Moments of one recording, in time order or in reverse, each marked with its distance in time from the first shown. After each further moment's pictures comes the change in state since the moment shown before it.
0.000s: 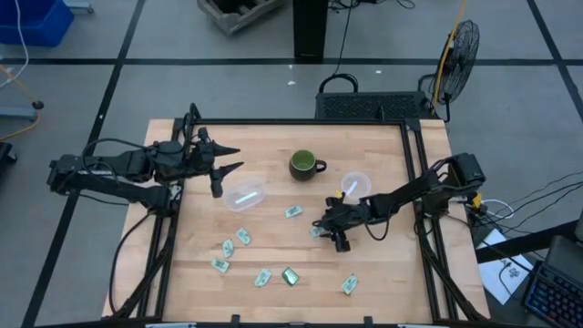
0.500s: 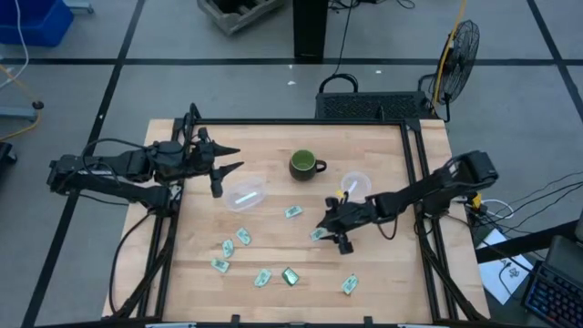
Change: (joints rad) left arm 0.000 0.000 0.000 0.000 0.000 -0.003; right arm 0.027 -0.100 0.001 -0.005 -0.028 -0.020
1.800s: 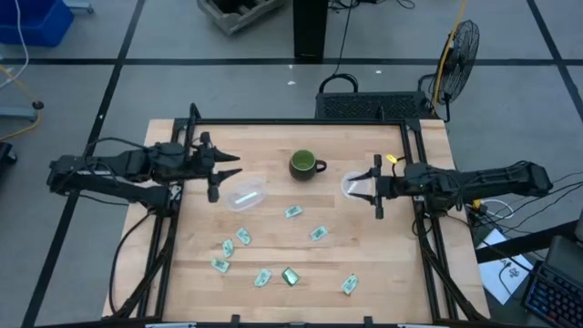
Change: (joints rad) left arm 0.000 -0.007 0.000 -0.067 0.081 -0.004; right arm -0.200 -0.910 -0.165 -0.232 0.109 -0.303
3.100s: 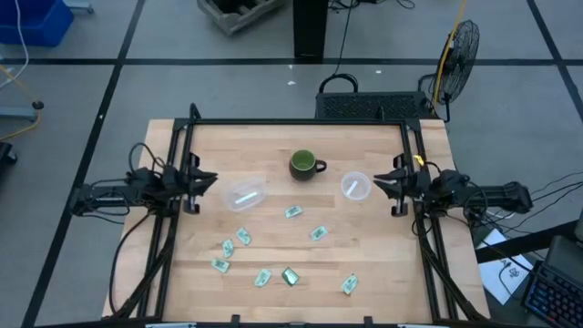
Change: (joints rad) left arm 0.036 -0.791 -0.855 0.756 0.204 -0.041; right arm -0.018 -0.586 -0.403 0.365 -0.003 0.137
